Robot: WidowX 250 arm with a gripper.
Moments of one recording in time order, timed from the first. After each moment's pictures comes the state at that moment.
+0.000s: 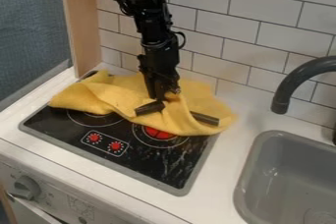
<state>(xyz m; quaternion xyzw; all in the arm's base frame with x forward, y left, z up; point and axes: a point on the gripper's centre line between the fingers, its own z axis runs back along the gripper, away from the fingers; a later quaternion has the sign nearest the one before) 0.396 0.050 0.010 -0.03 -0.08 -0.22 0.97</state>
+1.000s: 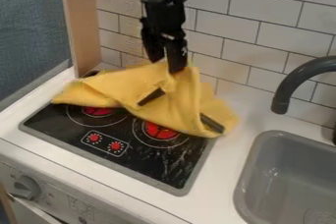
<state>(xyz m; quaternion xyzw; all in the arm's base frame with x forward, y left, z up) 0.386 0.037 0.088 -0.06 -0.11 -0.24 0.96</state>
